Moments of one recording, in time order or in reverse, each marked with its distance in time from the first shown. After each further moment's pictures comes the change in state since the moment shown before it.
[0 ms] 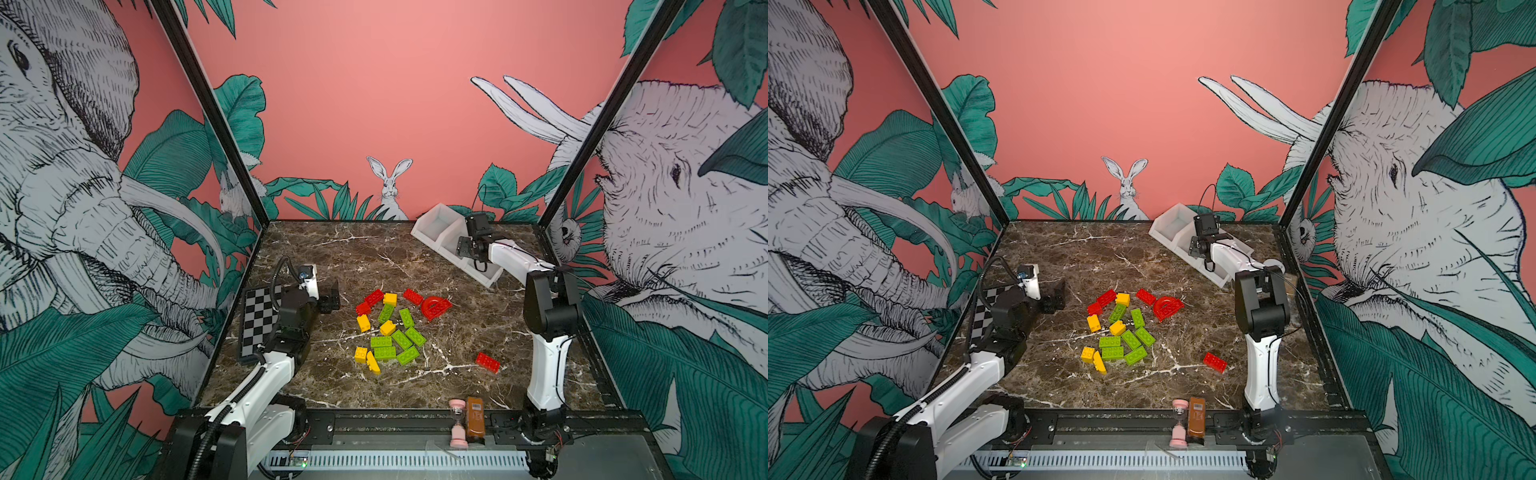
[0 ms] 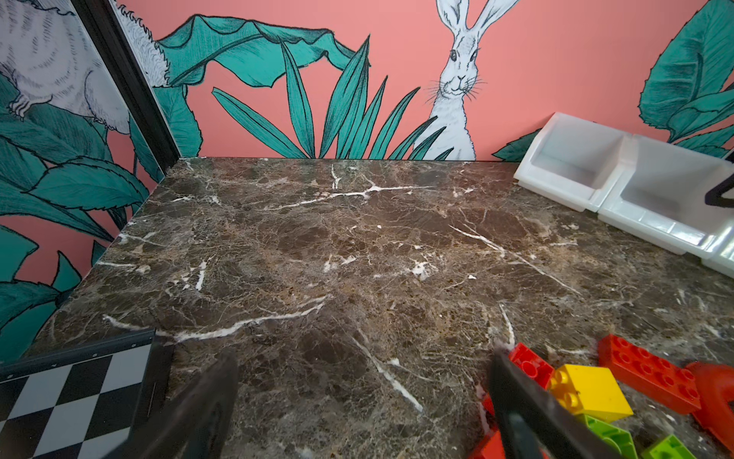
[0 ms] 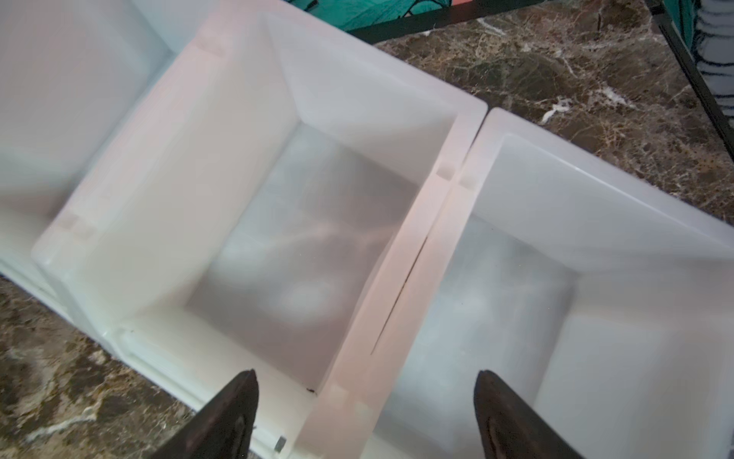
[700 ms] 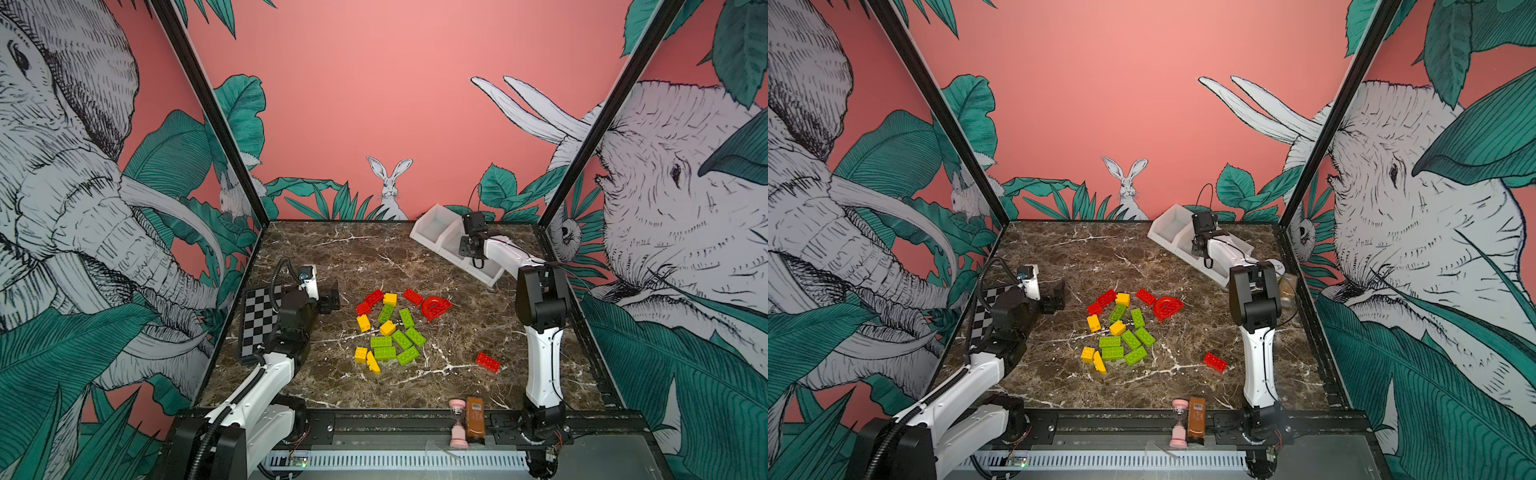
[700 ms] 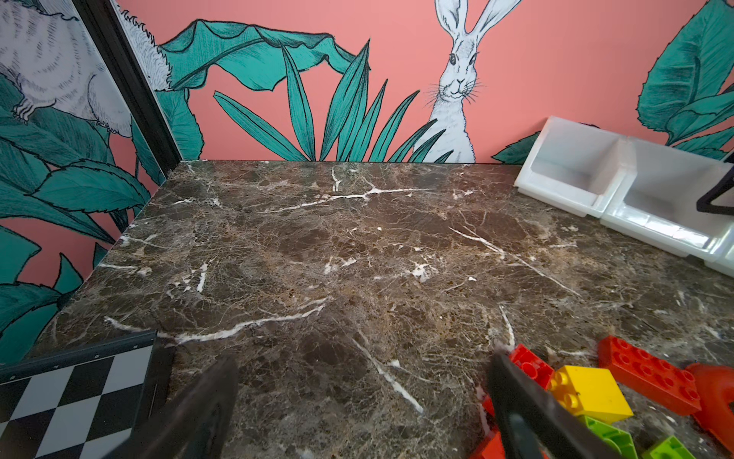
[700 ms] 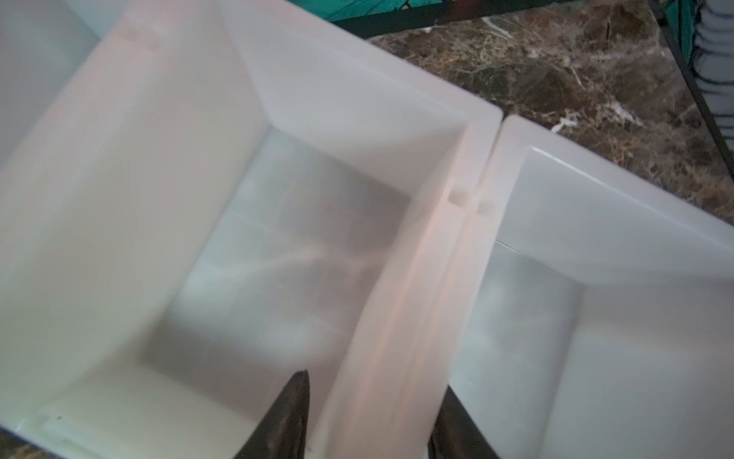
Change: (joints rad) left arm 0.000 -0.010 -0.008 0.010 -0.001 0.002; right arm -0.008 0.095 0.112 -0.048 0.014 -0.053
